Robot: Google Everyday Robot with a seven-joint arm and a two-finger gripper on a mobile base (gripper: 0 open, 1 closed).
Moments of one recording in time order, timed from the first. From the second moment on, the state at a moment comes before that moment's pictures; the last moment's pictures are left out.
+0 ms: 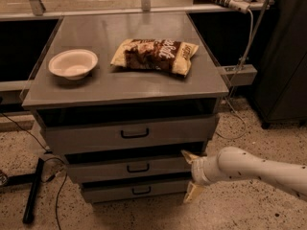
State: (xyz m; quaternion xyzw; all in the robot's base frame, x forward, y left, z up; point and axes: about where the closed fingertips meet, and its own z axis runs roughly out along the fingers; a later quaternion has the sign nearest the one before) arm 0.511 -0.132 0.473 -0.69 0.66 0.07 0.30
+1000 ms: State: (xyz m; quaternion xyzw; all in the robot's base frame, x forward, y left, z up) arm 0.565 -0.129 0.442 -0.69 0.65 0.06 0.31
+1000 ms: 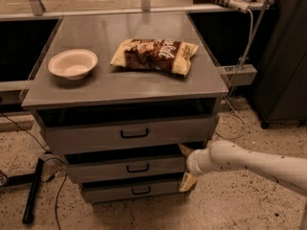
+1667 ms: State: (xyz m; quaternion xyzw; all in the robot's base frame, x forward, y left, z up) arm 0.606 -0.136 0.417 -0.67 0.67 0.07 0.31
